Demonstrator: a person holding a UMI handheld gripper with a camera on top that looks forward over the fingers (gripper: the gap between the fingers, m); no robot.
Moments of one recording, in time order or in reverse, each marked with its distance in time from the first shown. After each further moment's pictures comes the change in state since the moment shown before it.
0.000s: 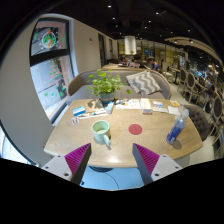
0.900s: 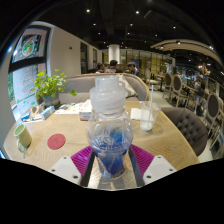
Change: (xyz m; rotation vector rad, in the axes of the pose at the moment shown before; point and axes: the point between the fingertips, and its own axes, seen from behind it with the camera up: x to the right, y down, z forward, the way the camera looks) arm 0.377 0.006 0.220 0.150 0.130 0.023
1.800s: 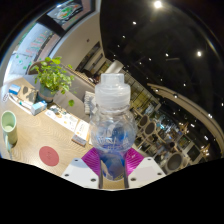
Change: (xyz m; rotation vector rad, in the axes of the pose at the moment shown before) arm -0.091 -0.149 -0.047 0.141 0.394 -0.545
